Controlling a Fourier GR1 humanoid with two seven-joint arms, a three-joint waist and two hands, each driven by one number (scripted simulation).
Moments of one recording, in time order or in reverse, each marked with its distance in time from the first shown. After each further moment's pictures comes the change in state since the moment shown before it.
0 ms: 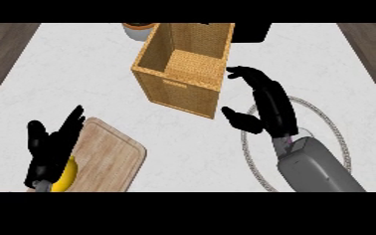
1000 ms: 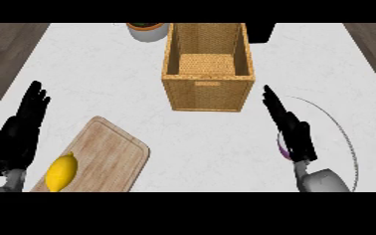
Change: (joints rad) left arm -0.031 0.071 0.122 -0.048 -0.029 0.100 -0.209; right arm 0.284 0.063 -0.203 0.112 -0.615 0.199 -0.255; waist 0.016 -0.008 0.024
